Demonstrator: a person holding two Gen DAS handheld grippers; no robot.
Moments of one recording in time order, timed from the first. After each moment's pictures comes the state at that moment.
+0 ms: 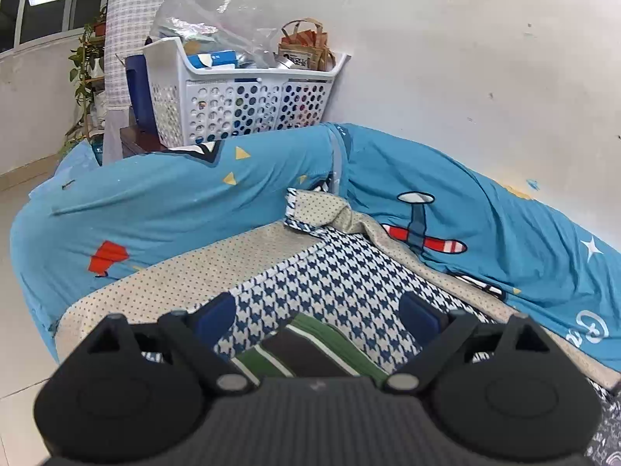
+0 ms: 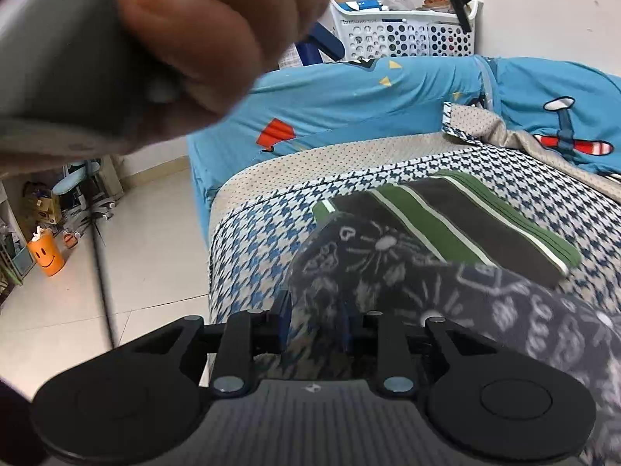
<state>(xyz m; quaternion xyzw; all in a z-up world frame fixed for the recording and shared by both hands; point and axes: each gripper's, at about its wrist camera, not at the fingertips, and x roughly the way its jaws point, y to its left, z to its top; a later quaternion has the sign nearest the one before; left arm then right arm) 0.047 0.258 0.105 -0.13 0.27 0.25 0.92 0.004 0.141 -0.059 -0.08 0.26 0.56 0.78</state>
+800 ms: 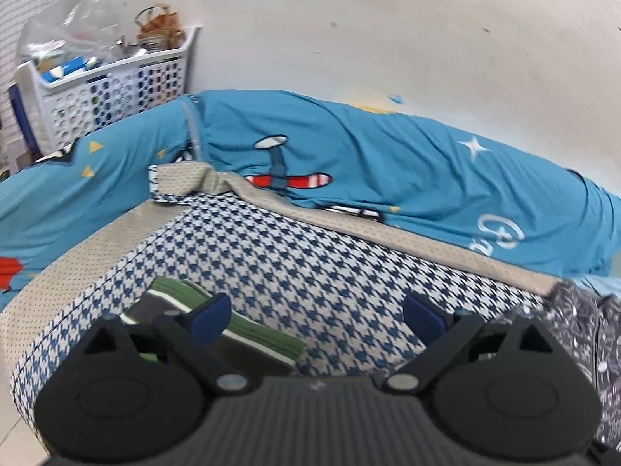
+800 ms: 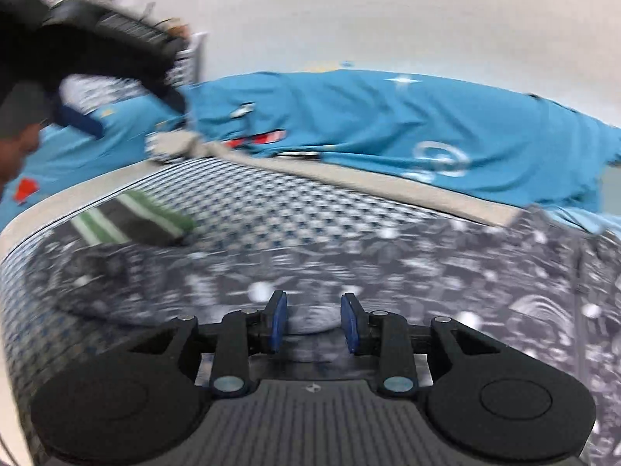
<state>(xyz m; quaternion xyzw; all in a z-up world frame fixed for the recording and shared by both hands) 0.085 0.139 0.081 -0.05 0.33 0.10 0.94 0.044 -0.060 -0.049 -0.04 0.26 0.21 0.94</state>
